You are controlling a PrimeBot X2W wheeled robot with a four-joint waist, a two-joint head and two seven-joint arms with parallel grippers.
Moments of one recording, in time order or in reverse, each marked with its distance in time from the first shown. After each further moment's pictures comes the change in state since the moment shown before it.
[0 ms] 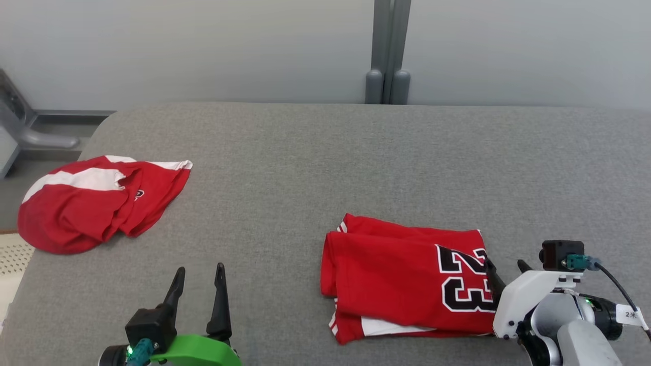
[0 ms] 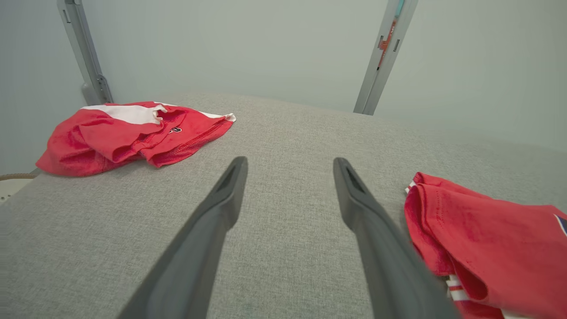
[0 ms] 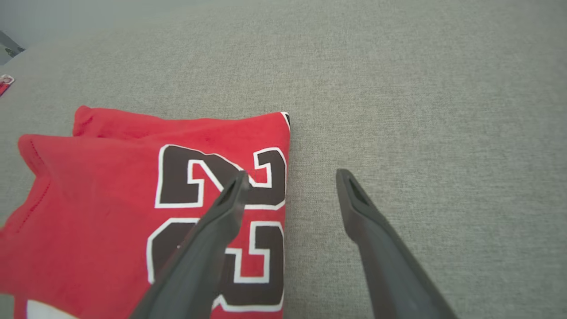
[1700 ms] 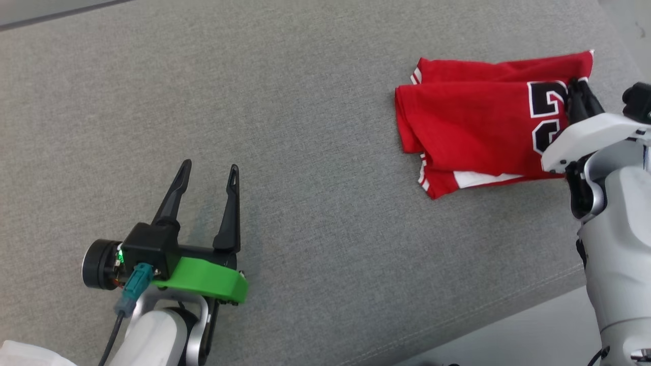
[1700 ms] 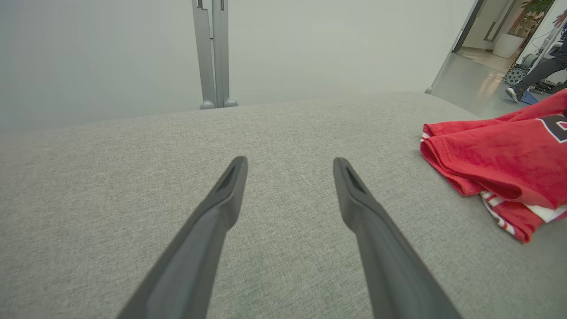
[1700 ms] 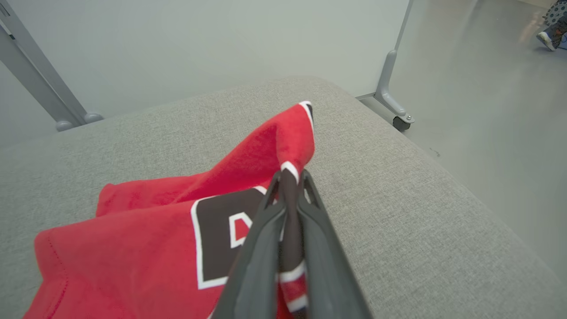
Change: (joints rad) left arm -0.220 0.078 -0.069 -0.255 0.106 0.028 0.137; right arm -0.556 -0.116 -0.102 0.317 0.015 0.001 -0.299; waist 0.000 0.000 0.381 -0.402
